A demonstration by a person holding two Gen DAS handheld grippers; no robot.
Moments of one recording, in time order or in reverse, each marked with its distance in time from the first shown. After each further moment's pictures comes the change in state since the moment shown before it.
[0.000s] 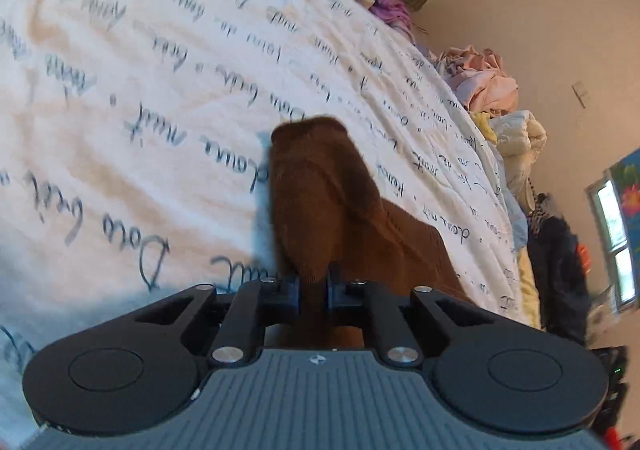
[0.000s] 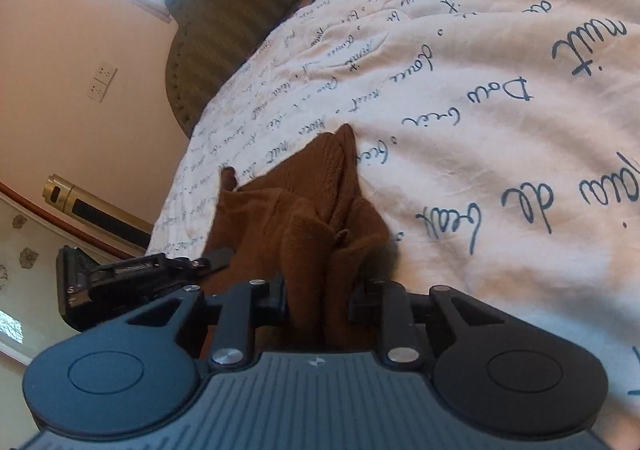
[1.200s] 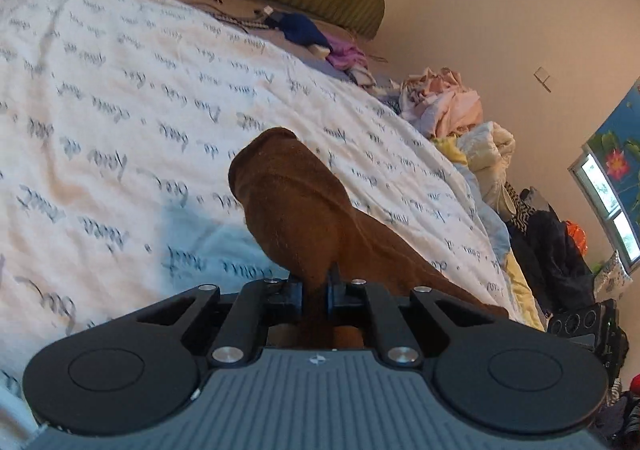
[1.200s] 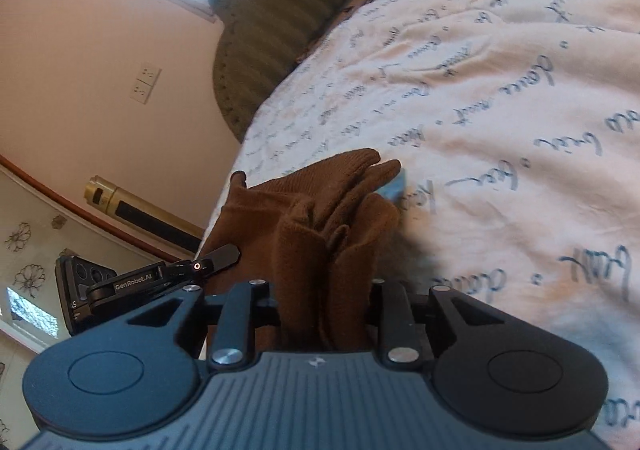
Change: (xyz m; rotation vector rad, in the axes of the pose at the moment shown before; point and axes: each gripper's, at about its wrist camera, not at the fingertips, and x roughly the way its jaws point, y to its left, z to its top) left arm -0.070 -0.006 0.046 0.176 -0.124 -0.011; right arm 0.036 0.049 0.017 -0.019 0.003 0.150
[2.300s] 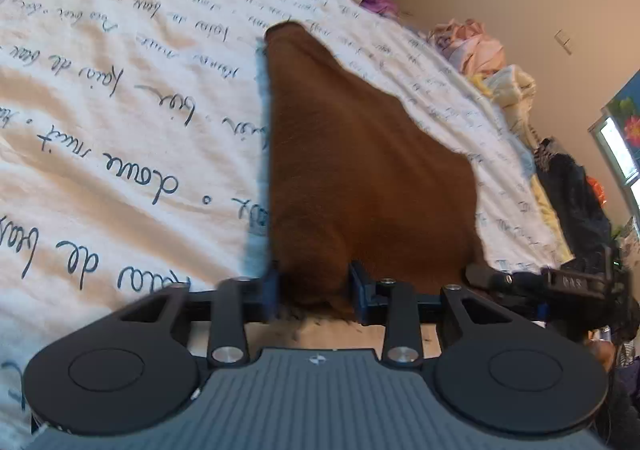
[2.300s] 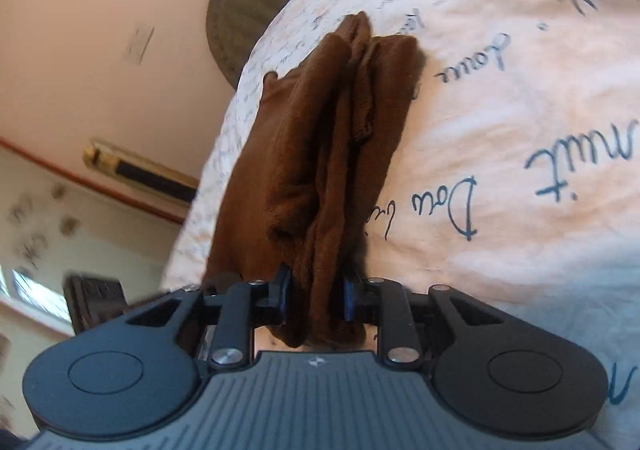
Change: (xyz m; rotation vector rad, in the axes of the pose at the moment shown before) left arm -0.067 0.047 -0.116 -0.008 0.118 0.053; right arm 0.004 -0.013 -0.091 0.109 0.115 -0.003
